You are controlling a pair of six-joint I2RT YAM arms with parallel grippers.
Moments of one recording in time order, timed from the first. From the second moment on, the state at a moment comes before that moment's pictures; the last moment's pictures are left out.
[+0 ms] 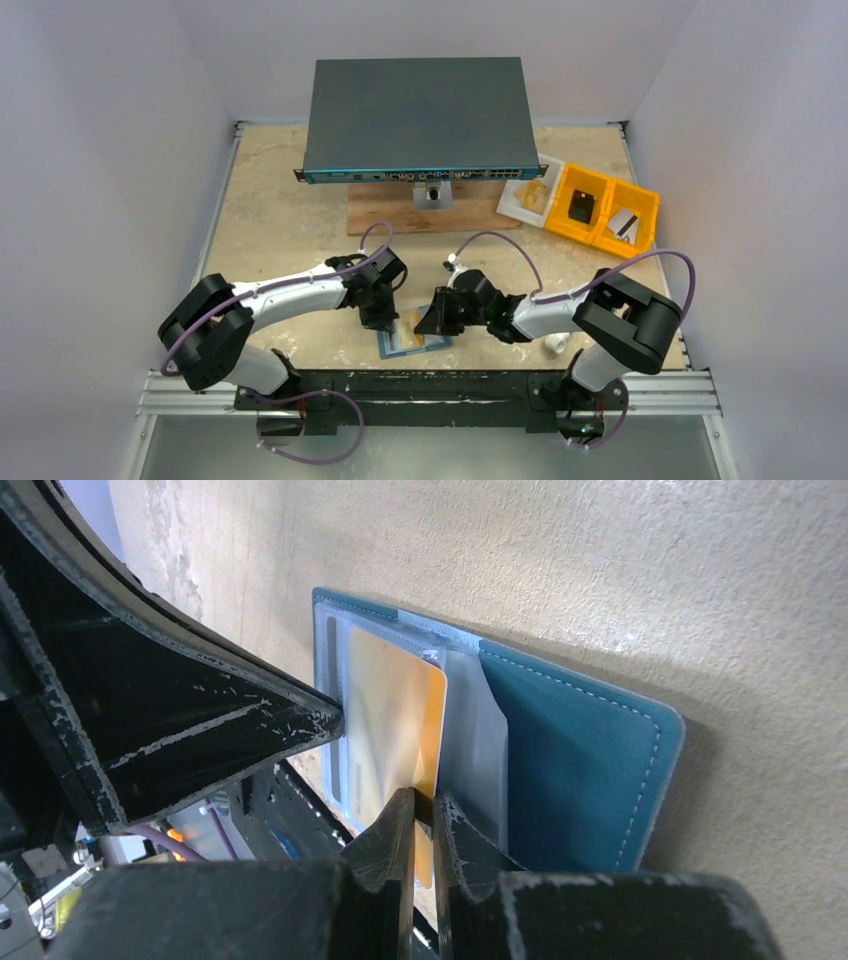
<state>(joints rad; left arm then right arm) -0.84 1.44 0.76 -0.61 0.02 -1.00 0.97 1.56 0.45 0.45 -0.22 1.03</state>
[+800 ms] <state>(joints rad) -0.81 1.43 0.73 -0.58 0.06 -1.01 0.95 1.57 0.42 0.52 -0.23 1.03</state>
